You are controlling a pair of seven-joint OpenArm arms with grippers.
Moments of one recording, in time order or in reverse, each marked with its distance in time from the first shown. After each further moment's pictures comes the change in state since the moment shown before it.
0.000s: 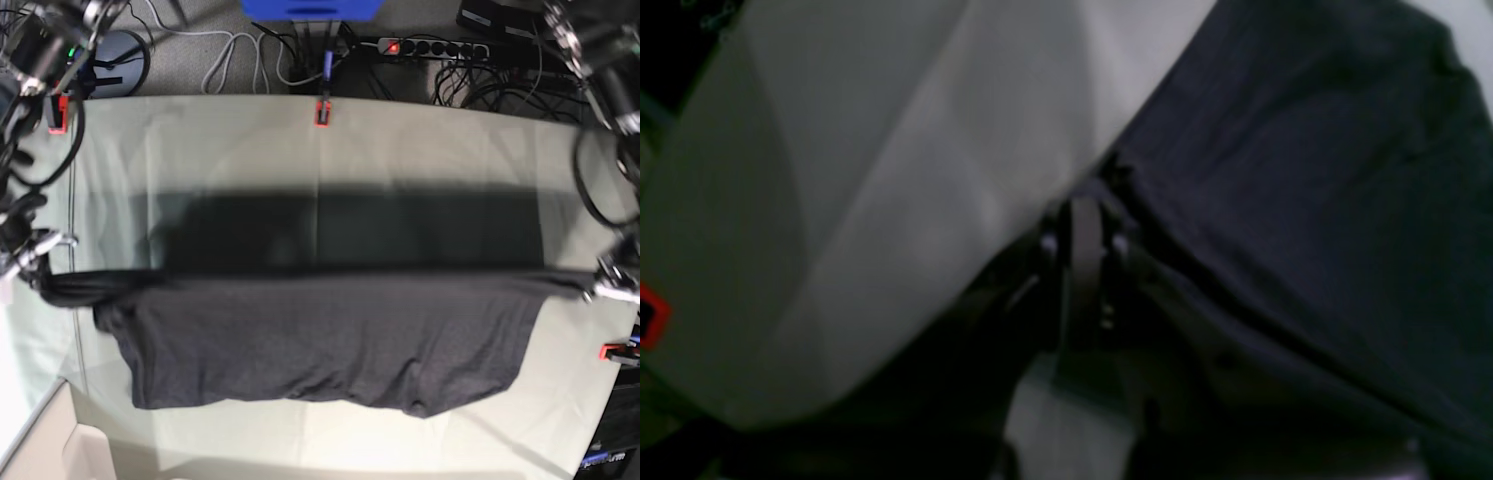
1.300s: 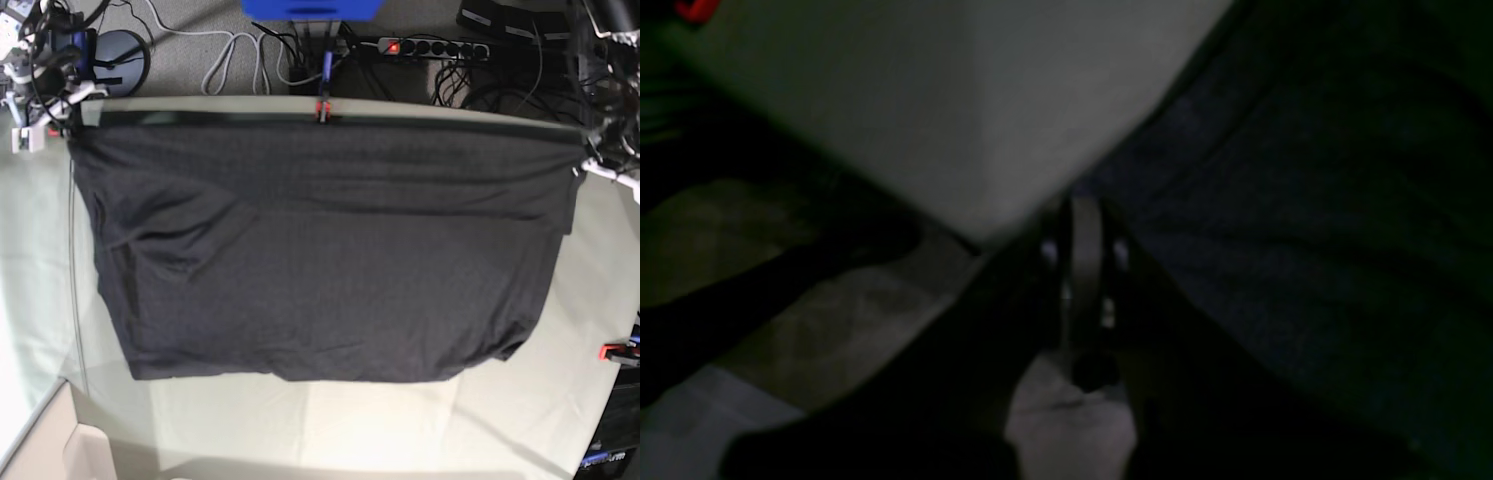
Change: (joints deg) left arm 22.2 -0.5 -0.4 -2.8 0.1 0.2 -5.8; right arm -27.9 -6.8 2.9 -0.1 -0.3 0.0 13.4
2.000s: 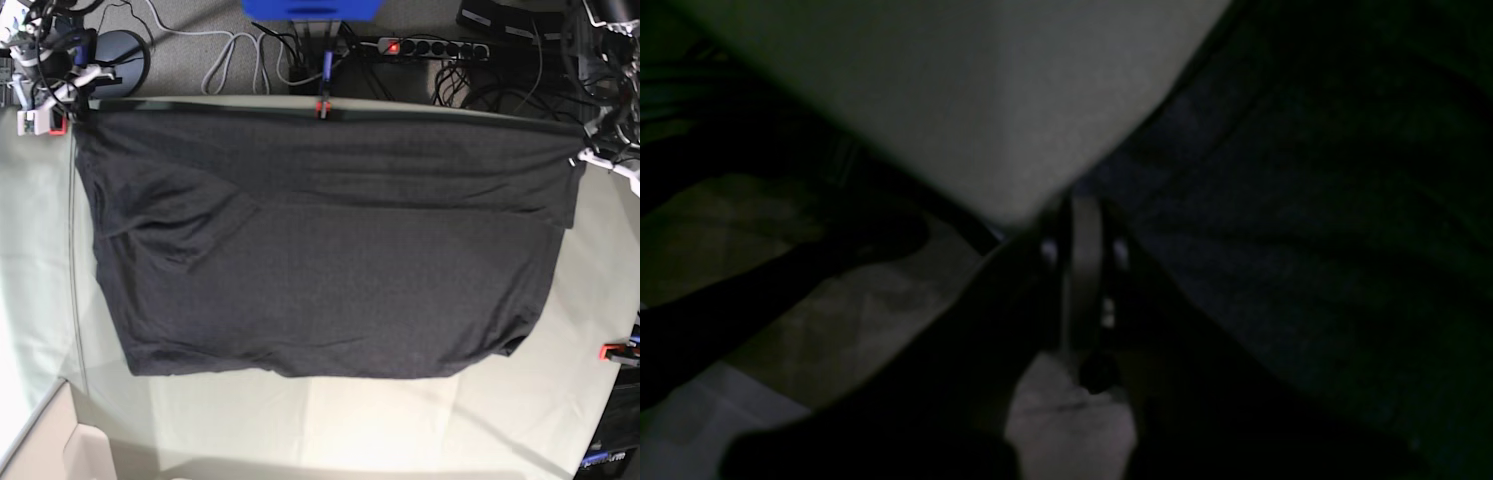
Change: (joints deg) left arm 1.7 0.7 0.0 0.0 0.2 0.0 -1.5; right arm -2.9 -1.7 0.0 0.0 0.0 0.0 1.0
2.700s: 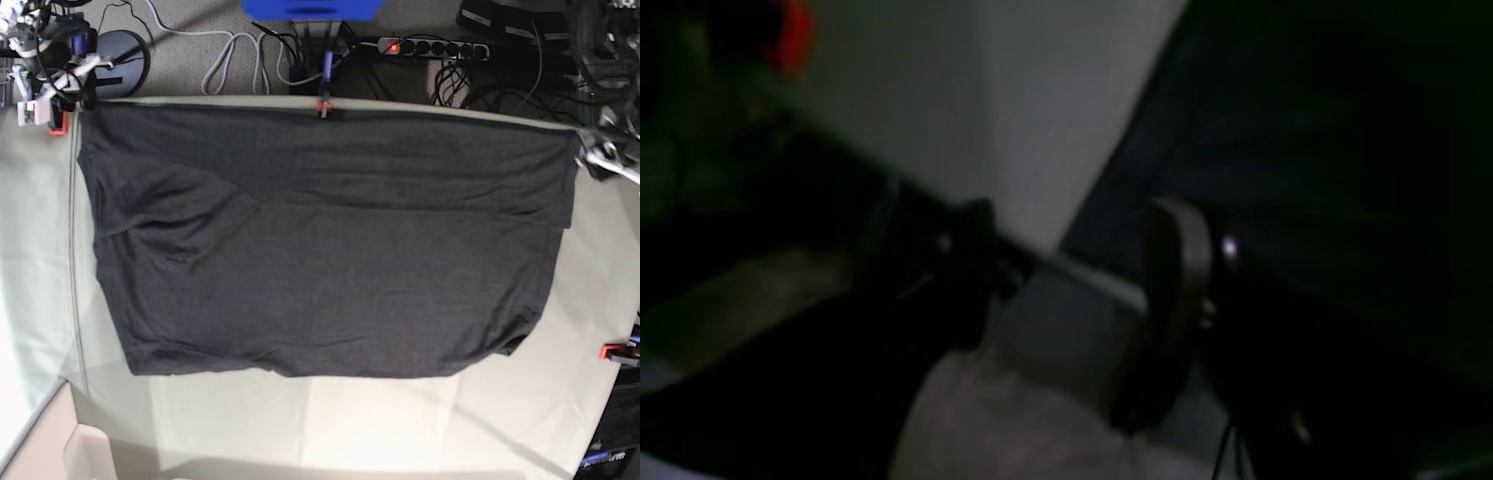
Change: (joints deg) left arm 7.2 0.3 -3.5 19.1 -0.5 -0.3 1.1; right arm -2.6 0.9 -0.2 0.3 3.1 0.0 -0.3
